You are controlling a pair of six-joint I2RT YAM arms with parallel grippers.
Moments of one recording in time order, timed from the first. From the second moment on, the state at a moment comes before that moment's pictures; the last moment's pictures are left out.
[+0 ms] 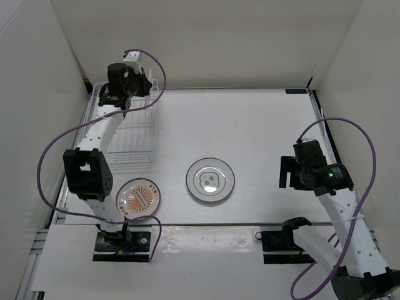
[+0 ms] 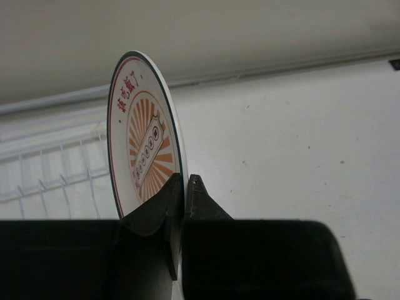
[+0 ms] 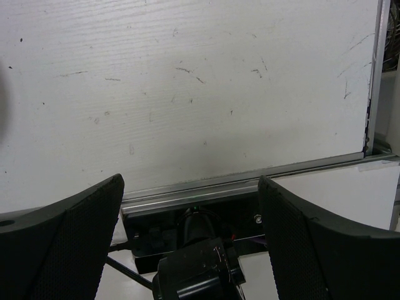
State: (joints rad) left arm -0.09 1.80 1.59 -0.14 0.23 -0.09; right arm 0.28 0.81 1.00 -1.27 0.27 0.26
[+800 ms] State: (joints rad) left arm -0.54 0.63 1.03 -0.86 0.14 0.19; right arm 0.28 0.74 1.00 -1.26 0.25 0.25
